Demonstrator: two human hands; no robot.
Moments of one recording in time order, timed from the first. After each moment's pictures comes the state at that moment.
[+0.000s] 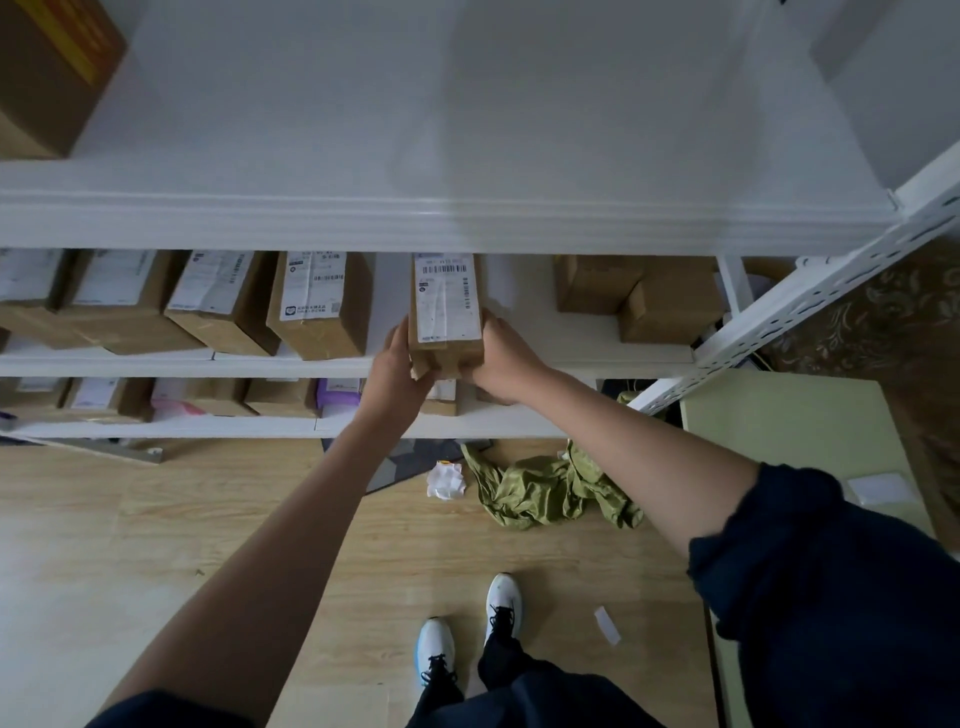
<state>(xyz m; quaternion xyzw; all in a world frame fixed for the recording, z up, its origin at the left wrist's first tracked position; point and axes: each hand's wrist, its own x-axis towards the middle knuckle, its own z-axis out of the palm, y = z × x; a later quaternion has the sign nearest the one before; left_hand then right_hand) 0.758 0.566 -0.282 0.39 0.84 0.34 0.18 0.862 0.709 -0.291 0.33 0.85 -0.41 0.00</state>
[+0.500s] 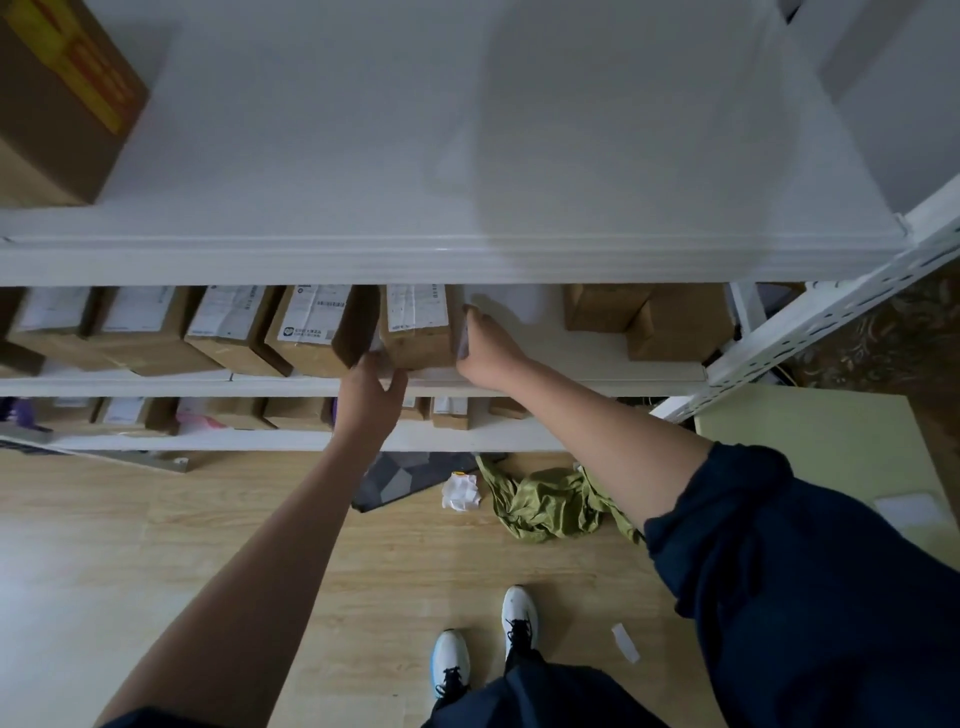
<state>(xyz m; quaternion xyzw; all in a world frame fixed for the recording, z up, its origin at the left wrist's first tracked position) 0.729 0.551 -0.277 0.27 0.90 0.30 0.18 0.827 0.720 -0.261 0.34 0.86 -0.37 0.04</state>
